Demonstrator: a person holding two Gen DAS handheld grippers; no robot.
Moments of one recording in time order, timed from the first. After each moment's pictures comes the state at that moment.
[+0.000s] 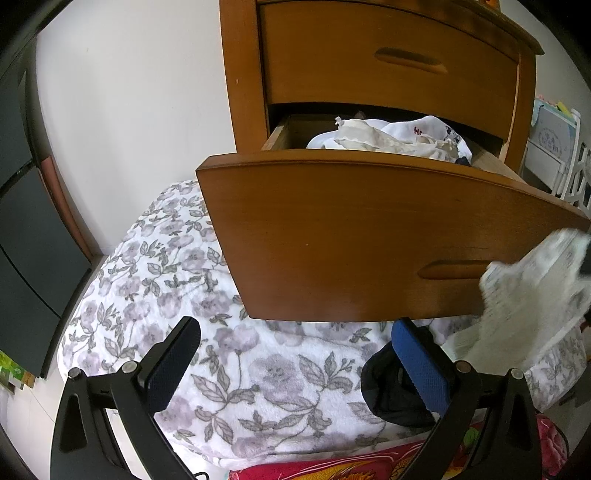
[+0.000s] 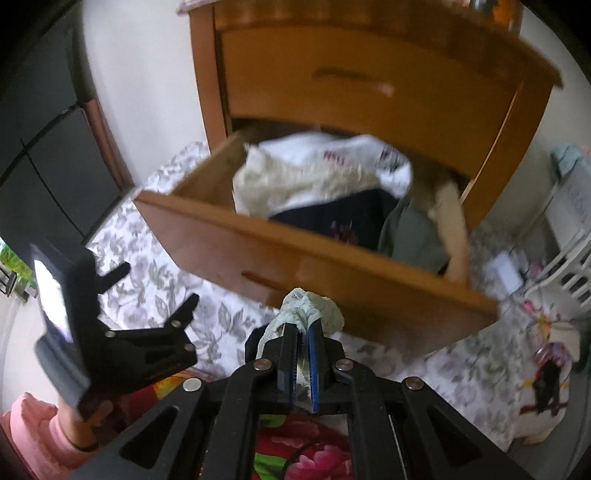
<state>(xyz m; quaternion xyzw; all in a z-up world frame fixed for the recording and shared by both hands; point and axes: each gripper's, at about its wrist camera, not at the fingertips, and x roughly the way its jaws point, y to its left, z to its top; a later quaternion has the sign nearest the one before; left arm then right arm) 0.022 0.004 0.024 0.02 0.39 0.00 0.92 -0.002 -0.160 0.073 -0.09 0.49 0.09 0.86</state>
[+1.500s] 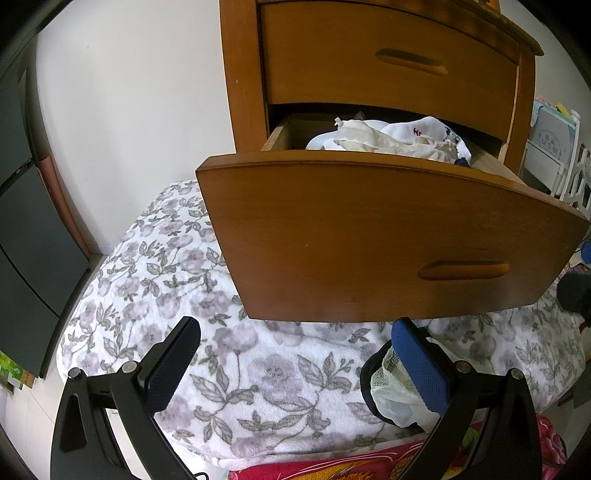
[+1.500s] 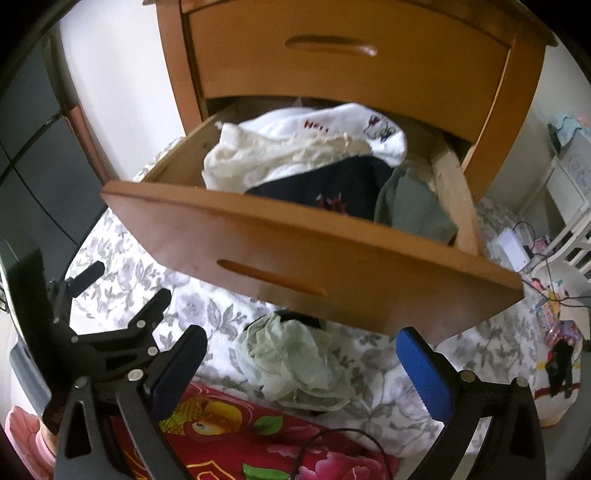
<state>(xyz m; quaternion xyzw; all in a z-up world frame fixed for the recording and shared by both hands) 0.021 0.002 0.024 0.03 0.39 0.00 0.92 0.010 -0.172 0.055 -0.07 0.50 0.07 0.86</state>
